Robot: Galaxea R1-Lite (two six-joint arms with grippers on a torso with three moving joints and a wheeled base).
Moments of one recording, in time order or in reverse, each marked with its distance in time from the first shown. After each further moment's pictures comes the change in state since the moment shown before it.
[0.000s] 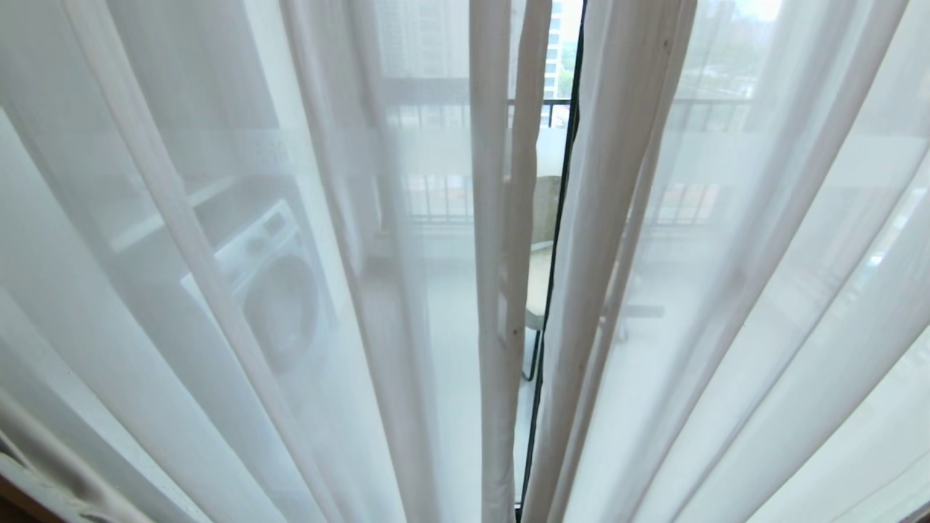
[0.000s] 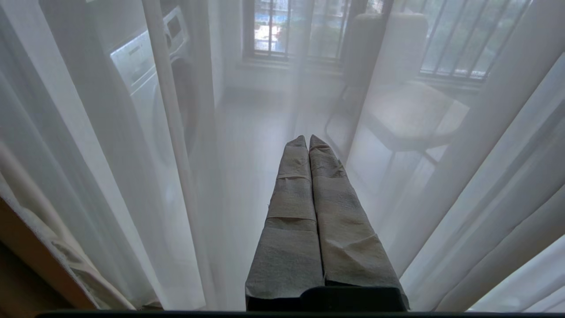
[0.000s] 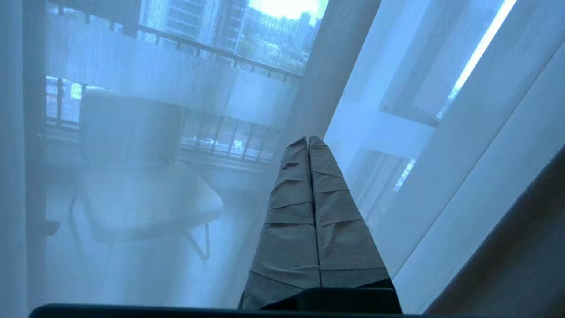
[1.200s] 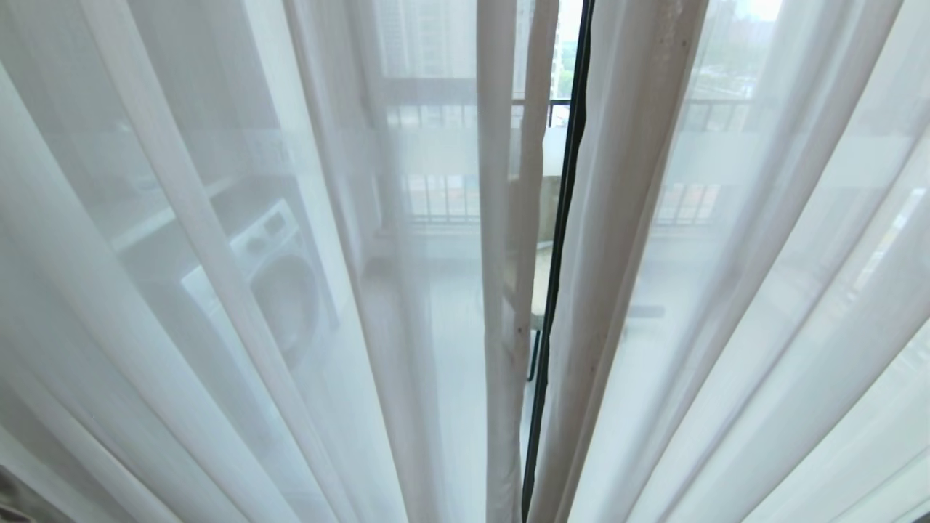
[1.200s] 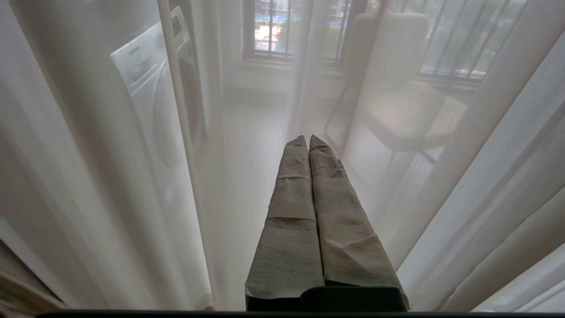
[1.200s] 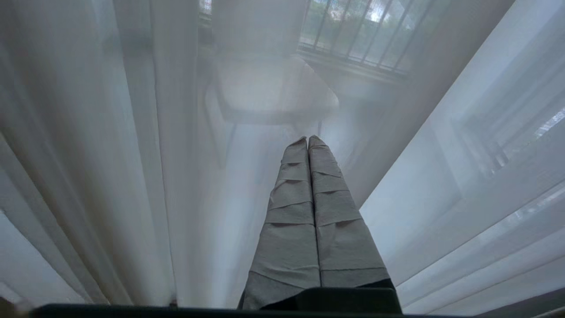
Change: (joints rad) left arm 0.000 0.000 0.000 0.000 0.000 0.000; right arm 0.295 -0.194 0.412 0.157 -0.020 0.031
